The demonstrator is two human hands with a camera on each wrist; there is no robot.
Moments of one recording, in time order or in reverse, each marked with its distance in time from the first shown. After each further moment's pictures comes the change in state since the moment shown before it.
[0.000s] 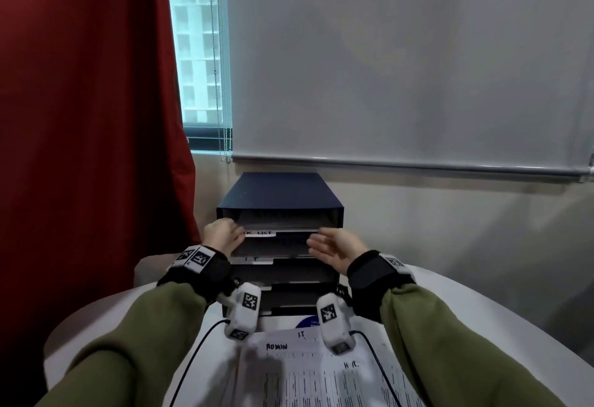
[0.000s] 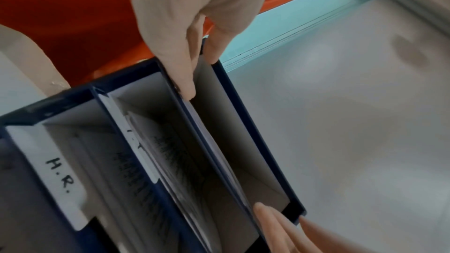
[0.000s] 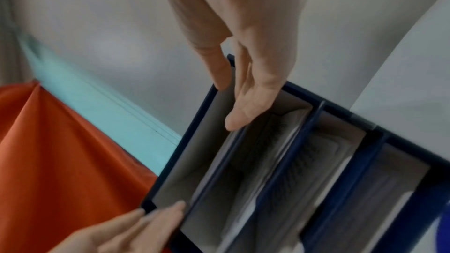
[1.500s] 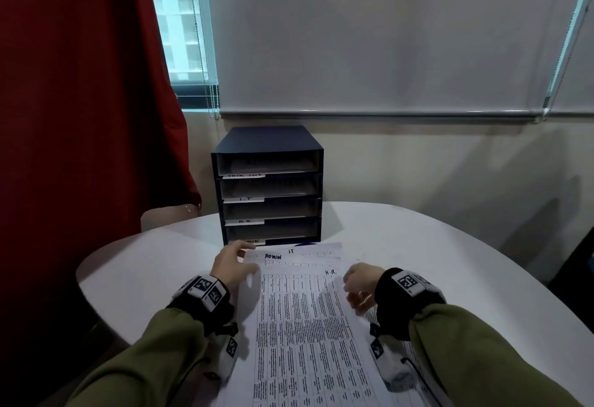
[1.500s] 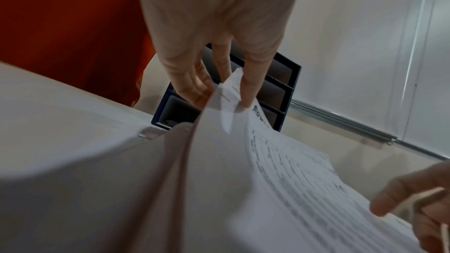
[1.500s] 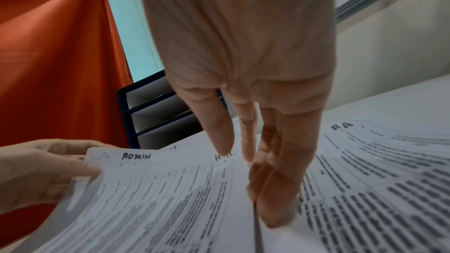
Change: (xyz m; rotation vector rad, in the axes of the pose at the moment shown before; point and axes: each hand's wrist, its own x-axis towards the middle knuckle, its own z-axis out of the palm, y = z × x) left_hand -0.114 -0.107 -0.077 1.103 -0.197 0.128; right_hand -0.110 0.107 -0.114 -1.013 0.055 0.371
